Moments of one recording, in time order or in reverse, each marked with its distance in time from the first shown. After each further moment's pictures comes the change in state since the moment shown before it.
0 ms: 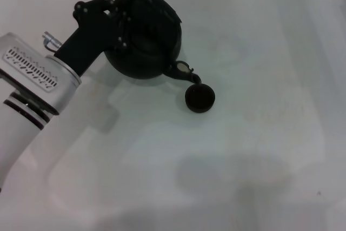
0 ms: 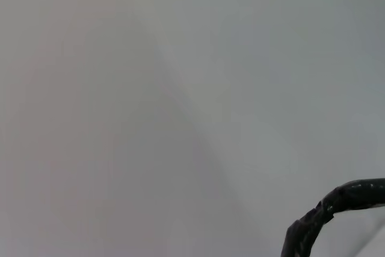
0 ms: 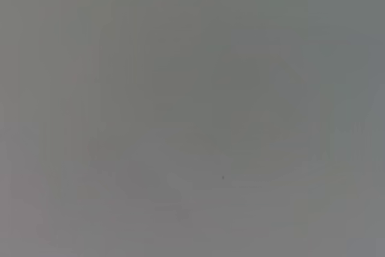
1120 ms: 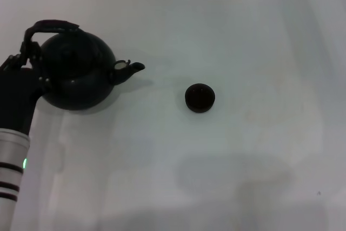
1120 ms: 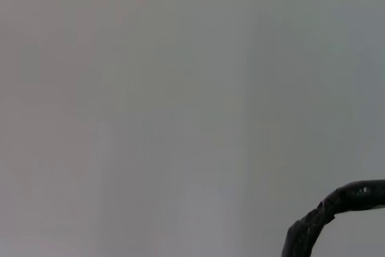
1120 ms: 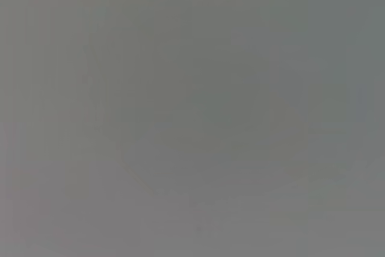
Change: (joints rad) left arm 0.328 0.000 -0.299 -0.242 -0.063 0.138 -0.062; right arm 0.007 -0.016 0.072 -0.071 0.005 0.066 -0.010
